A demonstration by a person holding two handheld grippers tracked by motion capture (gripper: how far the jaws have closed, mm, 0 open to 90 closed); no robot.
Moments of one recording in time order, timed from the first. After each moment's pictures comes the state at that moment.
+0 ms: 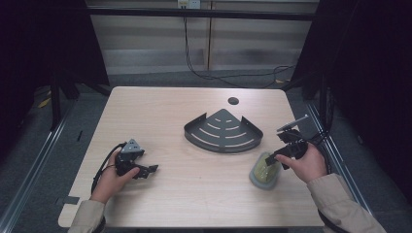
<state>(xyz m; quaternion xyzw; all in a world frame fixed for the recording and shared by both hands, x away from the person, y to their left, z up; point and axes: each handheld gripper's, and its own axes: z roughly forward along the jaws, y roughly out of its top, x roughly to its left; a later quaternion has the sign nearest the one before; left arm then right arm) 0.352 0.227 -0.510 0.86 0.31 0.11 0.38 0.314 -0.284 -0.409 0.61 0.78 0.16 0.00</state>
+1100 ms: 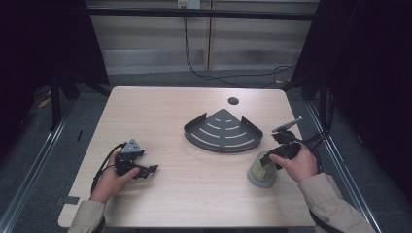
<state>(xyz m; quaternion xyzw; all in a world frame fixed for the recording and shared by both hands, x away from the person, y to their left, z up) 0.352 0.227 -0.510 0.86 0.31 0.11 0.38 0.322 -0.274 -0.426 0.63 0.76 0.16 -0.01</state>
